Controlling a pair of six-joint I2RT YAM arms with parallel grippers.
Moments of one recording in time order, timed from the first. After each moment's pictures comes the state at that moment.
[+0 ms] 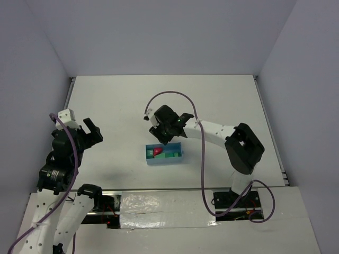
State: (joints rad) left arm -0.17 0.53 0.86 -0.73 -0.35 -0.39; right arm 0.84 1.79 1.29 -0.45 -0.05 -0.11
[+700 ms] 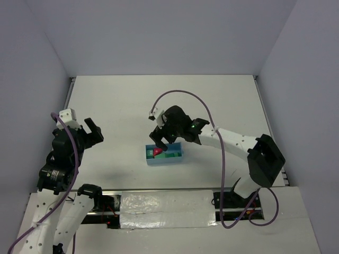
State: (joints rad) left arm -0.17 0.53 0.86 -0.72 -0.32 -0.37; right arm 0.85 1.54 1.12 -0.30 -0.14 -0.12
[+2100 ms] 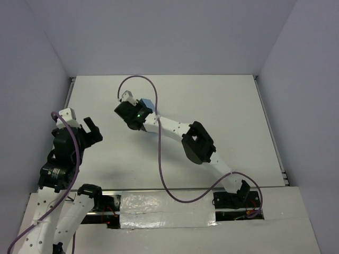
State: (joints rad) left arm -0.17 0.55 0.86 -0.72 -0.37 -0.37; right arm 0.98 2.43 2.18 -0.61 0.91 -0.07
